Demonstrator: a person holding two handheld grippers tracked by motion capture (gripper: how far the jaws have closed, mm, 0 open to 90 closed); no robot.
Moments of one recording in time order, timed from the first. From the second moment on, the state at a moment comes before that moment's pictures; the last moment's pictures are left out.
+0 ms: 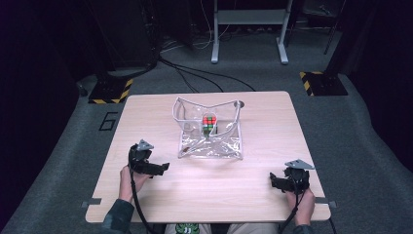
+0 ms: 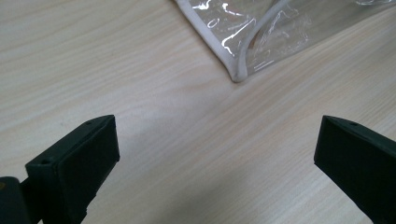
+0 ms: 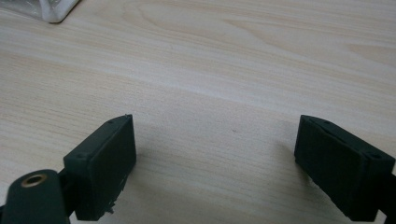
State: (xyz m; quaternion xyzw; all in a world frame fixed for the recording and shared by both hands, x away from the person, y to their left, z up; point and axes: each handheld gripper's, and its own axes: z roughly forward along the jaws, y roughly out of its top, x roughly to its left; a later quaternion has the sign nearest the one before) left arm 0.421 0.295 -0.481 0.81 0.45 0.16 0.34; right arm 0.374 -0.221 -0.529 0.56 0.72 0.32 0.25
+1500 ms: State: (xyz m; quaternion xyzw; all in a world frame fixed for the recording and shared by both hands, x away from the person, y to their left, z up) left arm 0.372 0.338 -0.531 0.78 0.49 0.20 0.33; right arm 0.374 -0.221 -0.529 0.56 0.72 0.32 0.25
